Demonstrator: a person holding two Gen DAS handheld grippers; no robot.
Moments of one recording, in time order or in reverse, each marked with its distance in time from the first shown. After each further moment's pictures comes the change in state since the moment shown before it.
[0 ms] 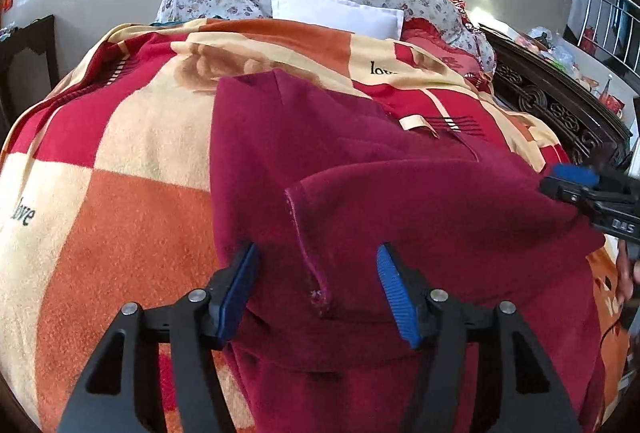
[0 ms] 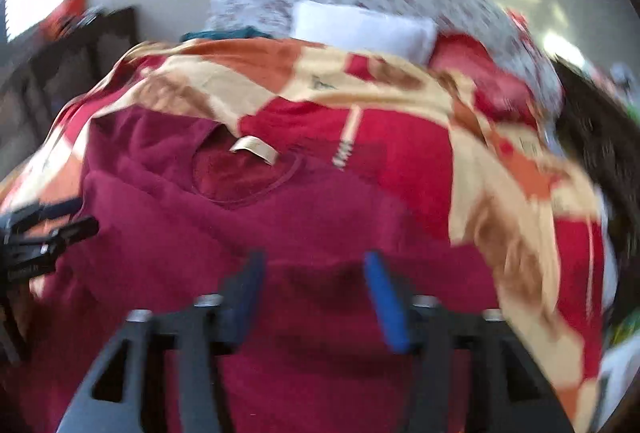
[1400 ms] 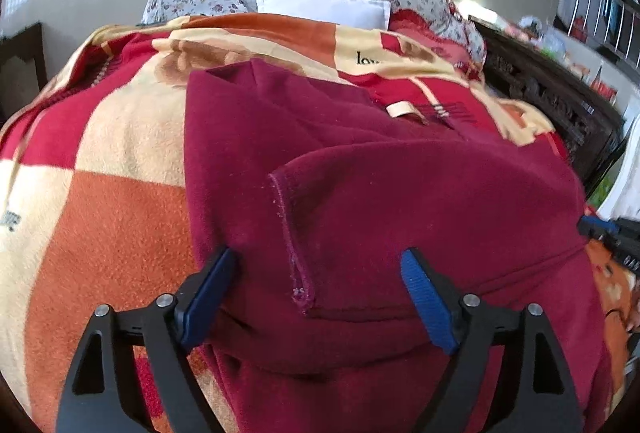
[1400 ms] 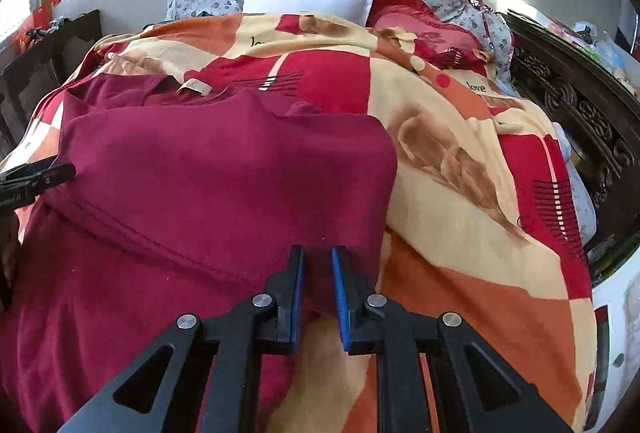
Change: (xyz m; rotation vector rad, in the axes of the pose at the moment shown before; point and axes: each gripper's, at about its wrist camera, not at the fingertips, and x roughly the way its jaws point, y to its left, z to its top) left arm 0.008 -0.011 -0.002 0.052 0.017 -0.003; right arm -0.033 -0.050 -0.086 0.174 0.067 -0.095
